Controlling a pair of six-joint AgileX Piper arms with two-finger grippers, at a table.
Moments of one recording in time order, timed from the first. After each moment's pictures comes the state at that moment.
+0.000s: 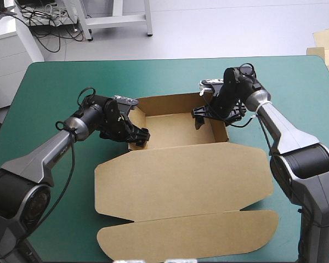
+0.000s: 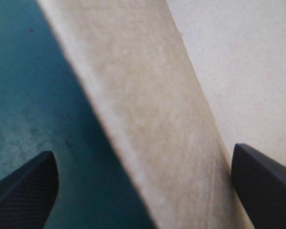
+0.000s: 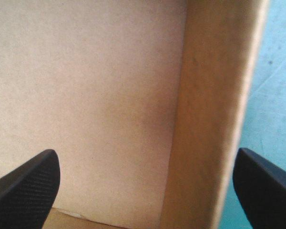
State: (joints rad) left arm -0.41 1.79 -1.41 -0.13 0.95 -0.07; right arm 0.32 2.05 -1.88 0.20 1.23 0.01
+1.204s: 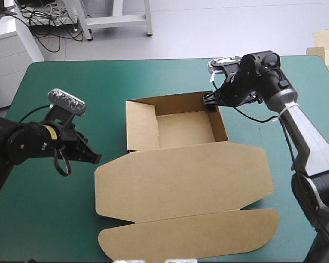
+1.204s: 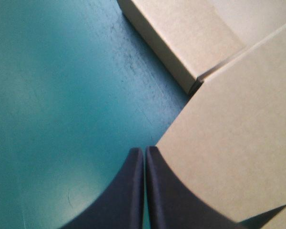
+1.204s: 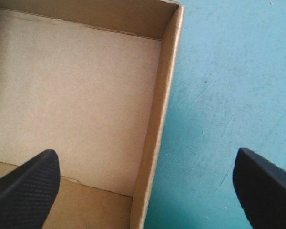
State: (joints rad) left arm -0.41 1.11 -1.32 -0.01 1.25 0.08; right arm 0.32 1.84 -1.88 0.11 1.24 -0.06
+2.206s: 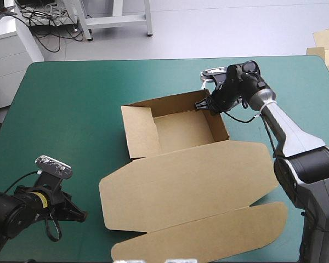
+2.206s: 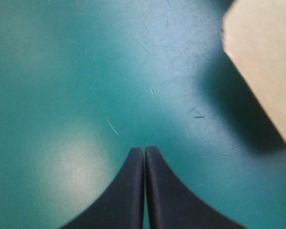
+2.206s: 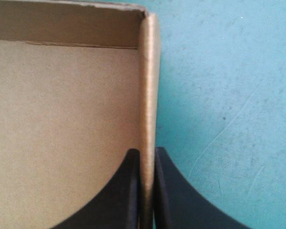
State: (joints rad) left arm -0.41 0.75 -0.72 0.08 1.12 -0.06; right arm 0.32 2.01 -1.88 0.12 1.10 -0.07
